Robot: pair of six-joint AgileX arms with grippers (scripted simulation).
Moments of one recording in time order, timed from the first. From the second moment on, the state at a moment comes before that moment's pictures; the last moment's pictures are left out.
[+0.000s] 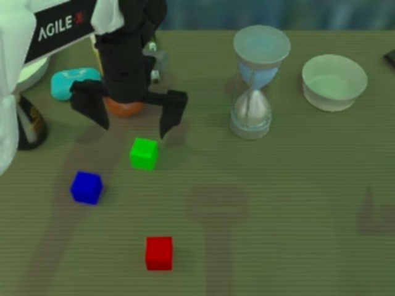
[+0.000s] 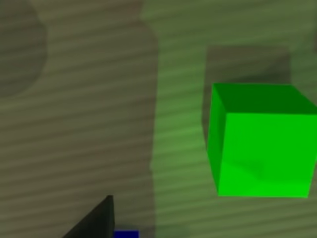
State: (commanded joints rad) left arm -0.41 2.29 1.92 -1.20 0.00 -0.17; right arm 0.01 0.00 0.00 0.00 0.00 0.00
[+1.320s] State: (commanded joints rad) left arm -0.41 2.38 1.75 -0.94 0.00 -0.17; right arm 0.01 0.00 0.00 0.00 0.00 0.00
